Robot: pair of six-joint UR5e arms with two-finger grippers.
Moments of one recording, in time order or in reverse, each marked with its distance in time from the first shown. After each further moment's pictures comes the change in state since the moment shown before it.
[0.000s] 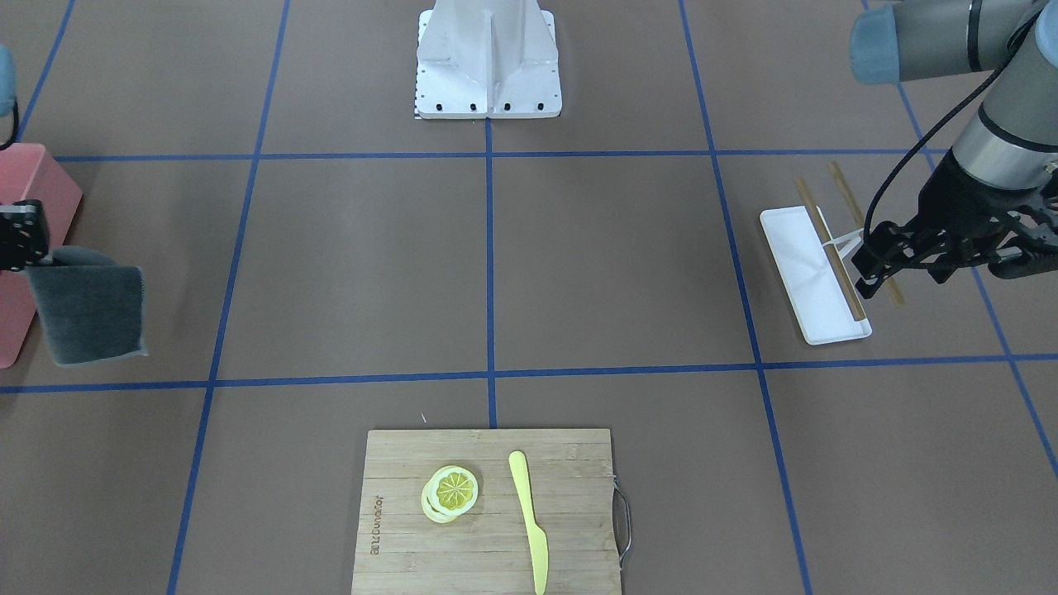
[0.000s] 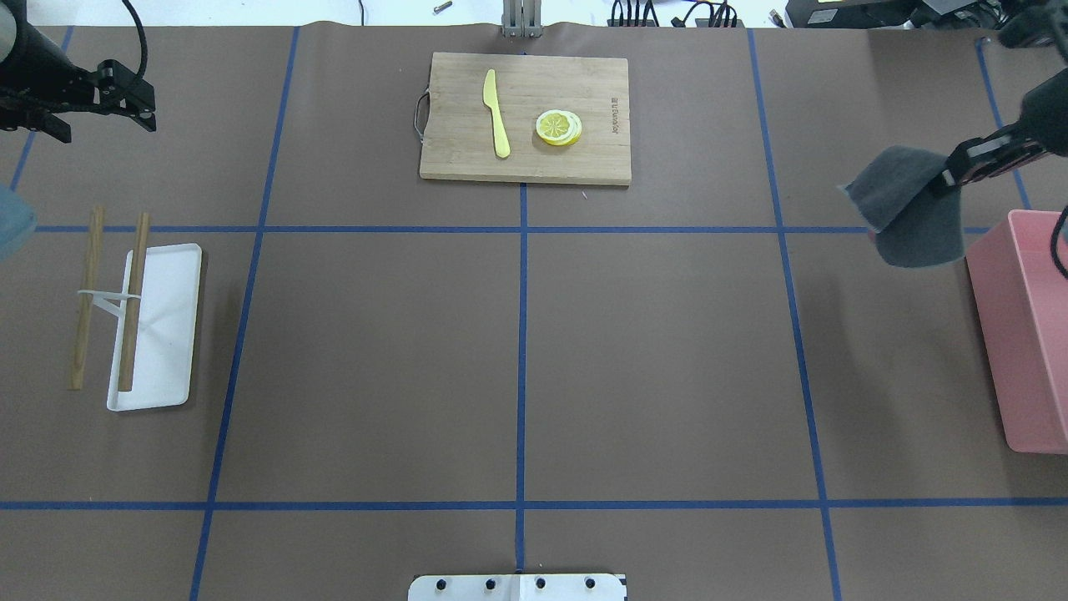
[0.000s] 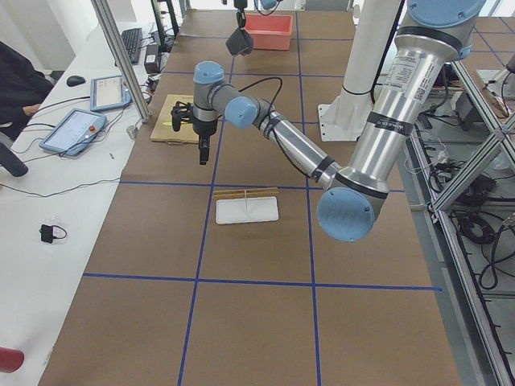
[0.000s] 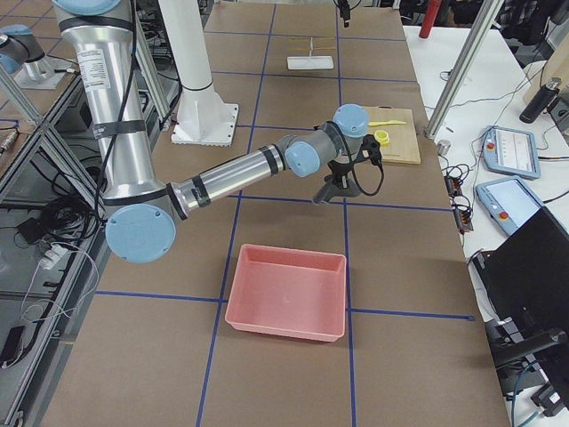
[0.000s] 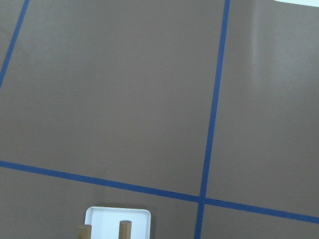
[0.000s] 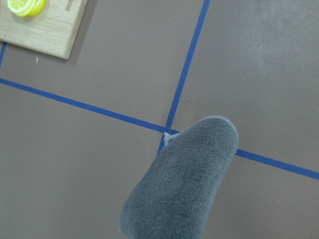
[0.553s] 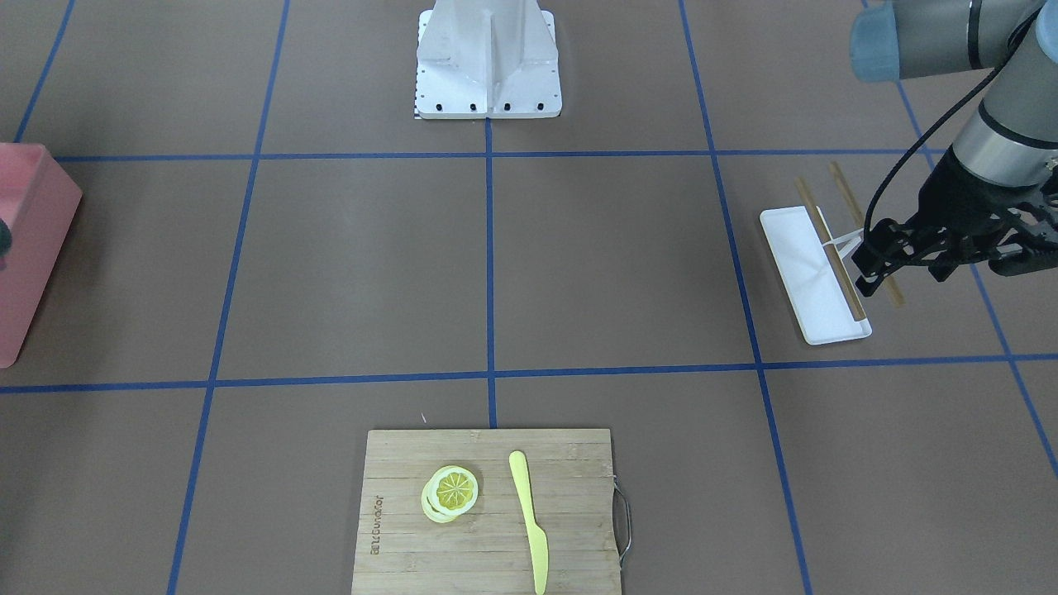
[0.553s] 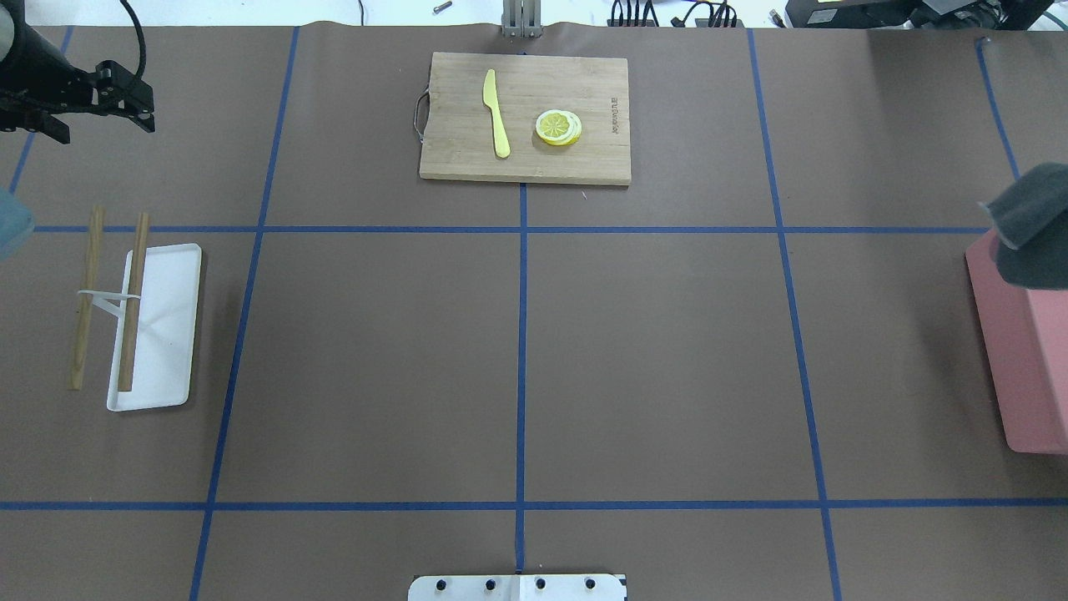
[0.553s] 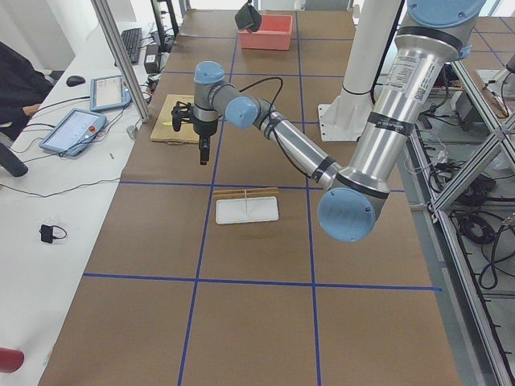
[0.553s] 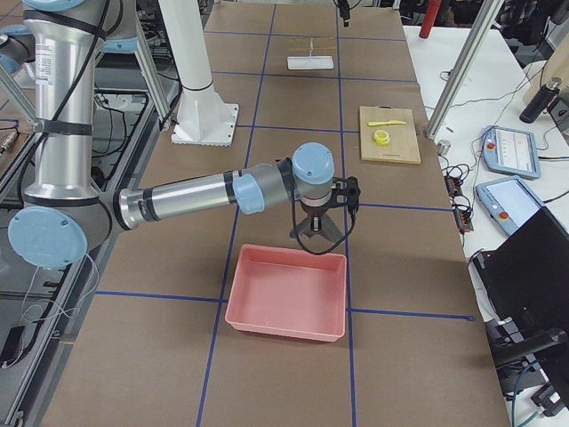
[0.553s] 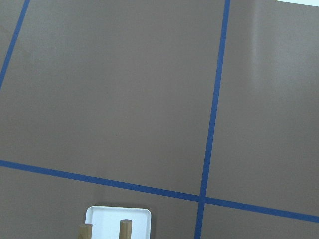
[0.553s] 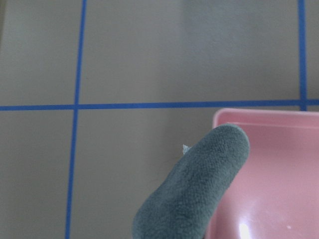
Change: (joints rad) left arm 0.000 0.004 -0.009 -0.001 0.000 0.000; right arm 0.184 -0.276 0.061 -0.003 -0.002 -0.020
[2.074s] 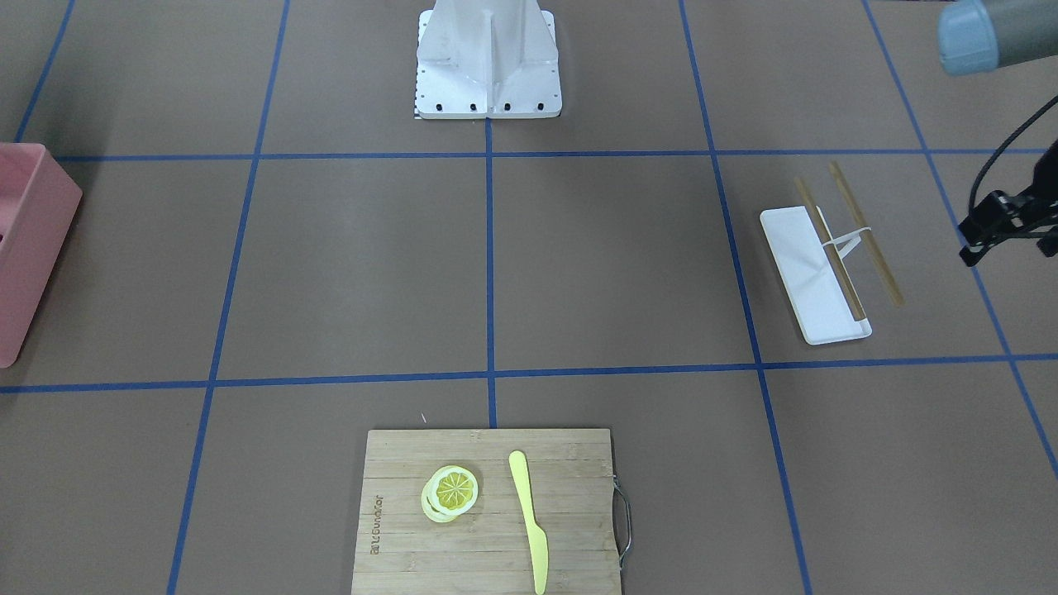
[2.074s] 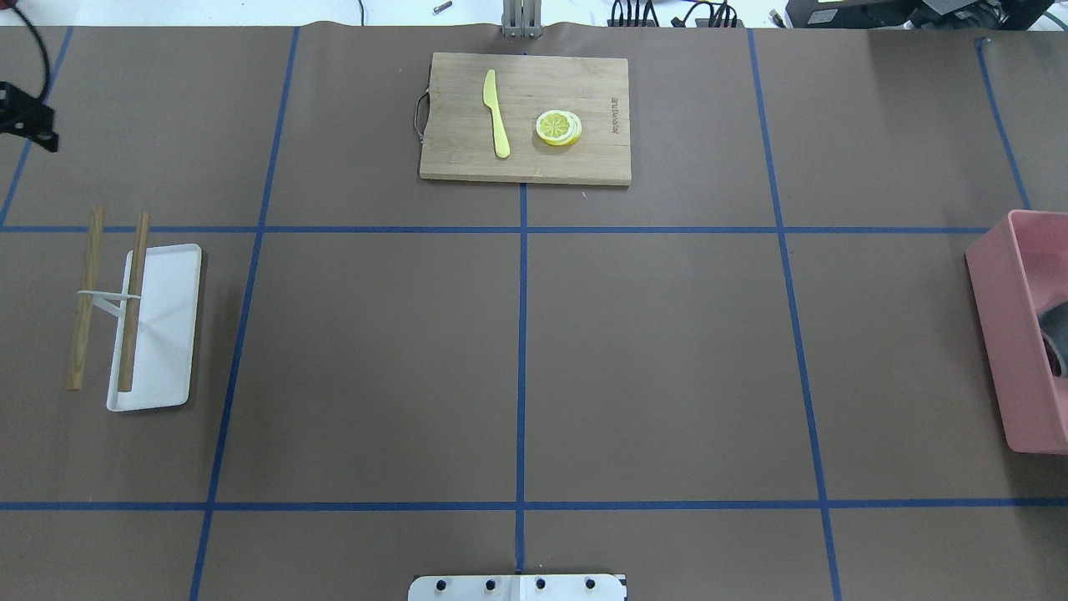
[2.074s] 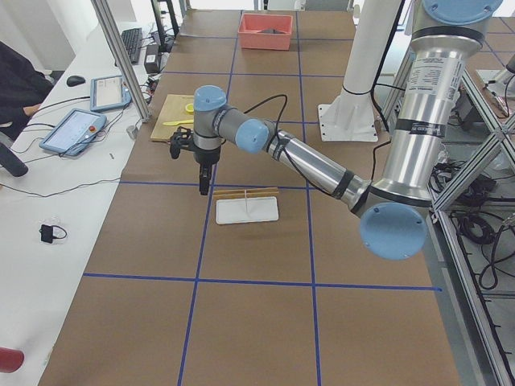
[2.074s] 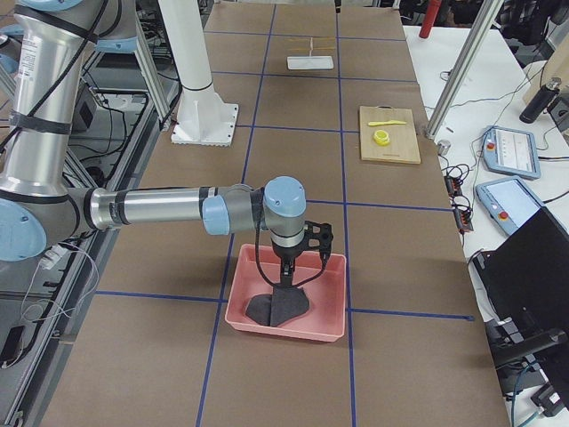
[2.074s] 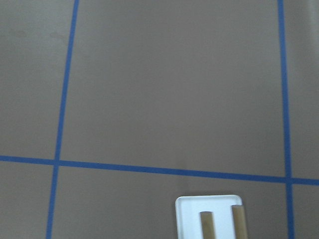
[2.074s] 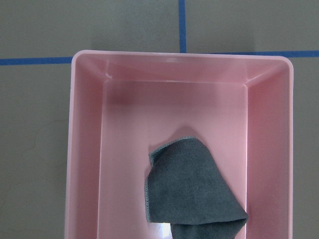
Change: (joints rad) left arm -0.183 0.224 -0.016 -0.001 -0.068 0.389; right arm 0.012 -0.102 -0.009 -0.056 -0.216 -0.126
